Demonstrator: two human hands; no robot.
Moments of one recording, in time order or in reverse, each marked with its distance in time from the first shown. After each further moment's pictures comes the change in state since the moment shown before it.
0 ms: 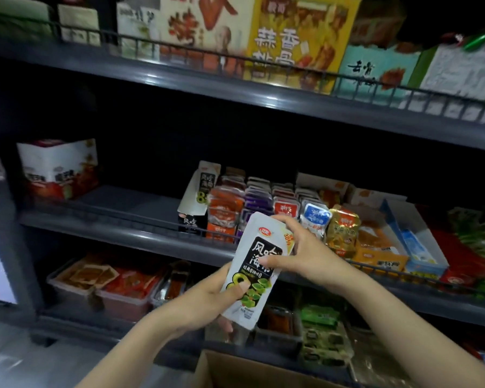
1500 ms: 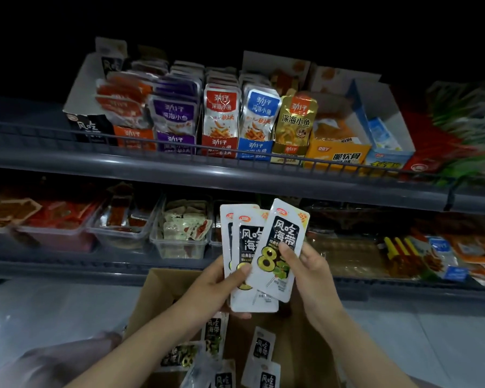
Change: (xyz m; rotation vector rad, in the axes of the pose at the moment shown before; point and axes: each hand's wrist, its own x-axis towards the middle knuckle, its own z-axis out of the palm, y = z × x) left_hand 0.062 -0.104 0.165 -0.451 0.094 -0.227; right_hand -0.120 0.200 0.013 0.584 0.569 0.389
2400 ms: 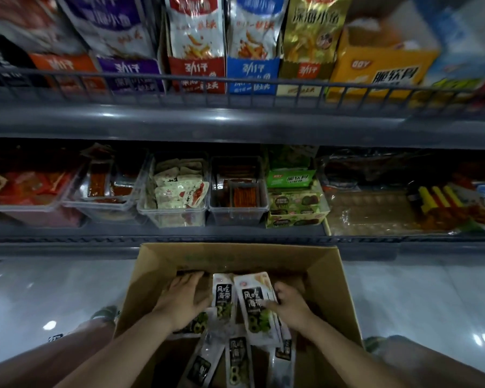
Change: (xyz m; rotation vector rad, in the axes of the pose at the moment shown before) left_hand 0.074 -0.162 -0.108 1.400 -0.073 -0.343; right_hand 0.068 0.268 -0.047 -0.585 -0.340 0.430
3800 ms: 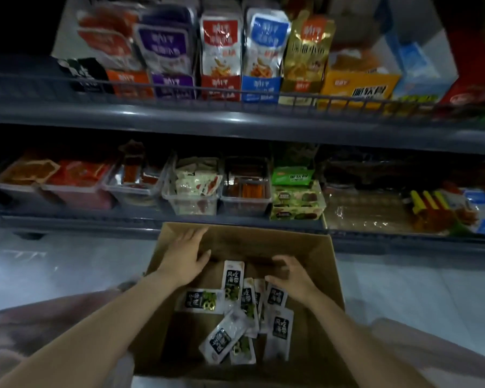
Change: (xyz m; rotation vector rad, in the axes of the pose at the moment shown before) left_hand -0.053 0.015 -0.044 -0.065 0.390 0.063; right_hand -0.071 -0.055 -0.026 -0.235 0.051 -0.112
